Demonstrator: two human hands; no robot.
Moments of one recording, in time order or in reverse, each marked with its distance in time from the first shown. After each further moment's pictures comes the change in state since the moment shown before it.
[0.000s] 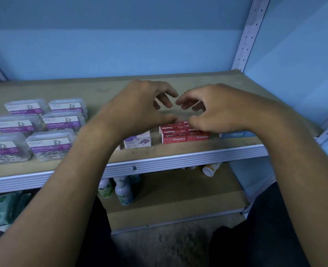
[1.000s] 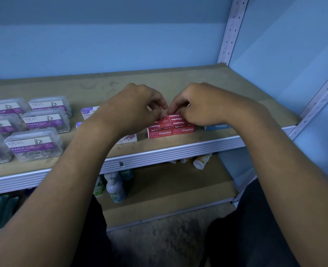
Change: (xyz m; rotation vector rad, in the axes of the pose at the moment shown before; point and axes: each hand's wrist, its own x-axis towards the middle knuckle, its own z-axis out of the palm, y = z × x) left_hand 0.011 0.006 0.018 0.079 -0.095 -0.012; right_hand 0.008 0.016 0.010 -0.010 -0.018 0.049
